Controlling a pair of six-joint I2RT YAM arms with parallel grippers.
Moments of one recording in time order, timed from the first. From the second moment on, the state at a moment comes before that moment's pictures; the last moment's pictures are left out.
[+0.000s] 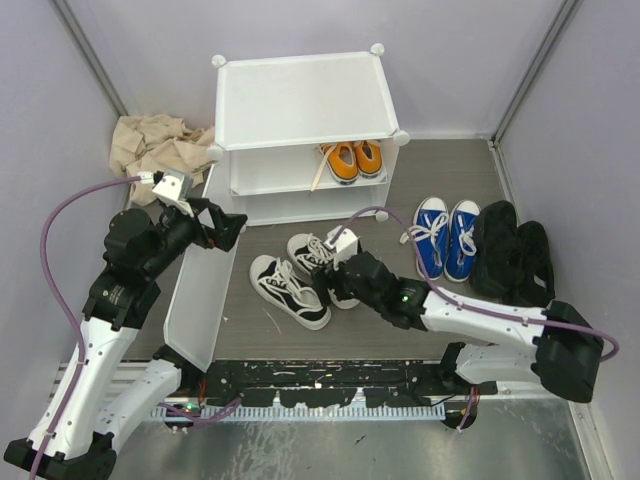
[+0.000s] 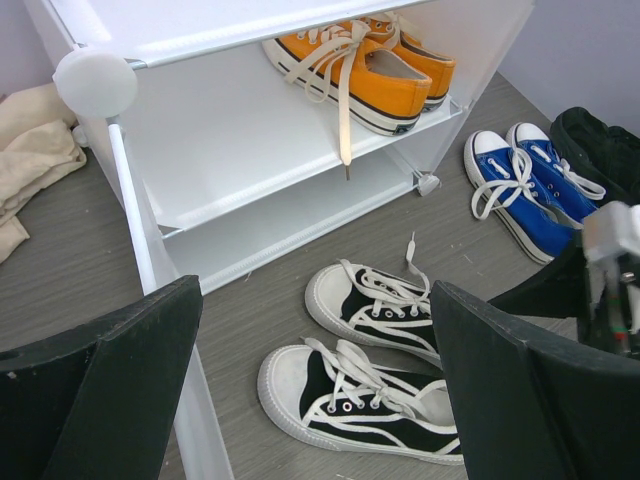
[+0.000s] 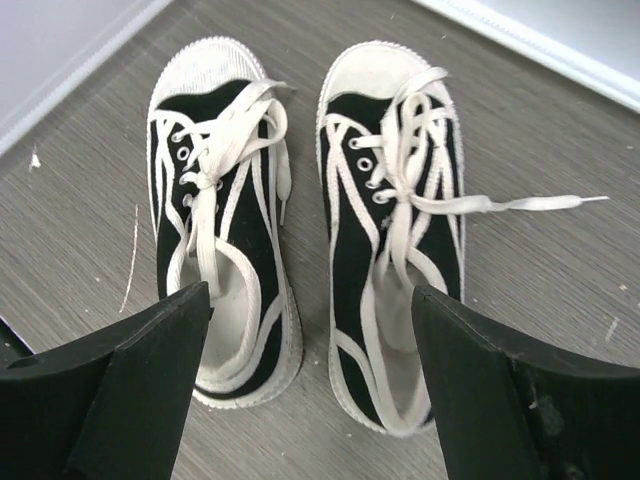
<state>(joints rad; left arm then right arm) -0.31 0.74 0.97 -0.37 0.22 -0.14 1.03 1.10 0.62 0.02 0.28 0.25</state>
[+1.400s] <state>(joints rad) -0.31 0.74 0.97 -0.37 0.22 -0.14 1.03 1.30 0.99 -0.47 0.21 0.31</state>
